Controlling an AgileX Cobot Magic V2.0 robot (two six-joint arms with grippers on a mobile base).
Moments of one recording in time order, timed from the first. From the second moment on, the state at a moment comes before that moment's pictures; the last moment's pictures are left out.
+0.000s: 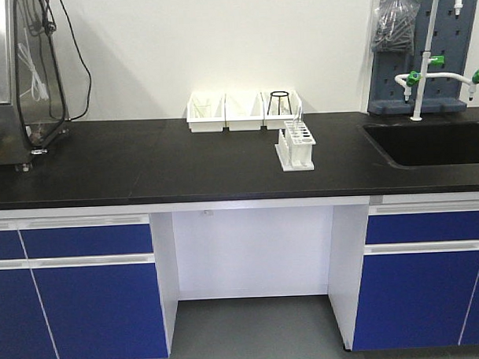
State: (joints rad) left arm 0.08 -0.02 0.03 0.05 0.29 -0.16; right arm 0.04 -0.01 0.03 -0.08 0.15 0.05
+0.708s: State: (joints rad) left arm 0.08 -0.02 0.03 0.05 0.29 -0.16; right arm 0.04 -0.01 0.03 -0.08 0.15 0.05
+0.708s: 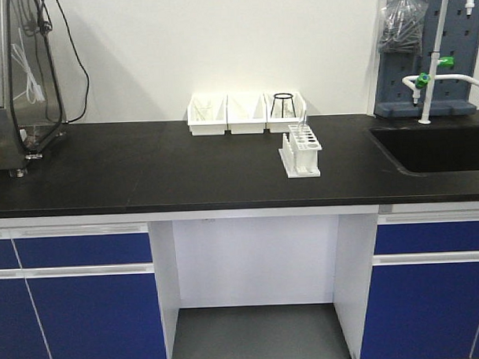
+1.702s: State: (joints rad) left arm 0.08 -0.02 0.03 0.05 0.29 -0.16; right arm 0.04 -0.01 0.03 -0.08 0.15 0.05
